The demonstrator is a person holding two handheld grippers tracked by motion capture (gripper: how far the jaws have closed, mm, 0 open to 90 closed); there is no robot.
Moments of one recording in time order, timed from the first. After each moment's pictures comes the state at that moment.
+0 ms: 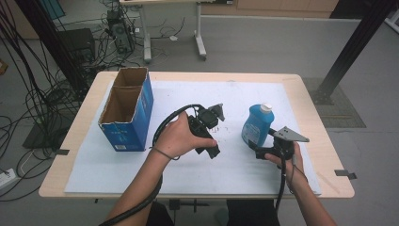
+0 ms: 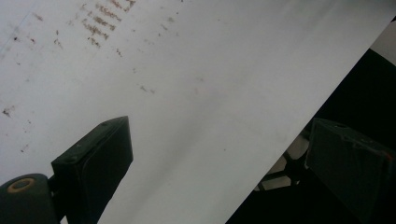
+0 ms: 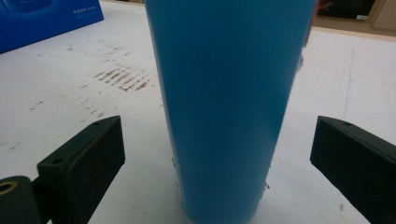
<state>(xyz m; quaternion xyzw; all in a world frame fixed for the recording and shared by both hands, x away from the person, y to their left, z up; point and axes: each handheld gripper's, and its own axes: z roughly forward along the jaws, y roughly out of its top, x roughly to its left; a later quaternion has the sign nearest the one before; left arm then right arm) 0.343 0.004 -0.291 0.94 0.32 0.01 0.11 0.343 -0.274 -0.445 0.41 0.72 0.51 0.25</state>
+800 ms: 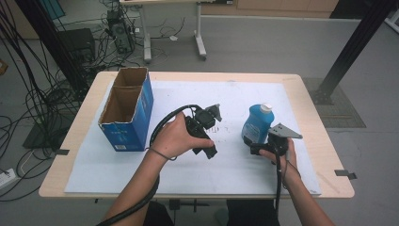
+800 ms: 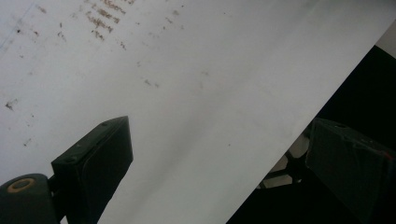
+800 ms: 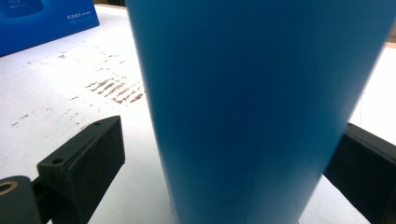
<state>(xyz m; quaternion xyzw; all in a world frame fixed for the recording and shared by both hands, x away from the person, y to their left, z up) 0.344 0.010 -0.293 0.94 0.32 0.01 0.11 0.357 -0.261 -0.449 0.41 0.71 0.51 0.26</state>
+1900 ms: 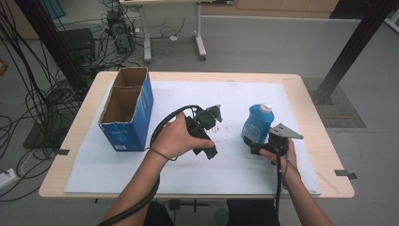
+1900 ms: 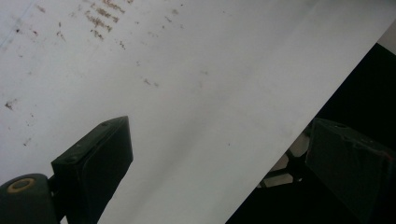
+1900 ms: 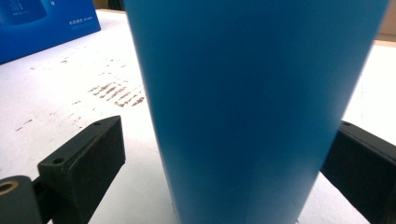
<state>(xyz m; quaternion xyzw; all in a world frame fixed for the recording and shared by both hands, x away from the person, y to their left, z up) 0.343 0.008 -0.293 0.94 0.32 0.02 0.10 0.356 -0.262 -0.449 0.41 0.71 0.52 0.25</state>
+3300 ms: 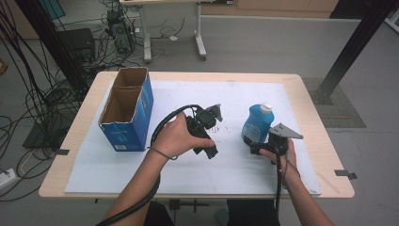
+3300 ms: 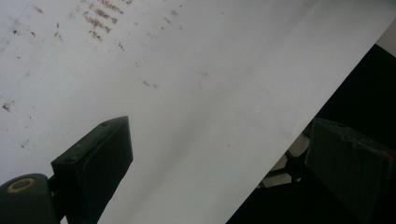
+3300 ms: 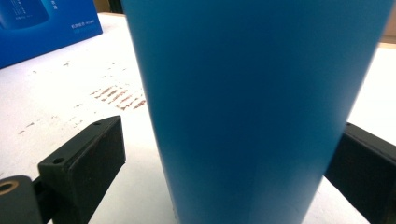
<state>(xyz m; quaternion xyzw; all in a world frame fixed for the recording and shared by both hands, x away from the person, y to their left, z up) 0.345 0.008 -0.294 0.94 0.32 0.01 0.10 0.357 -0.261 -0.449 0.41 0.70 0.52 0.25</state>
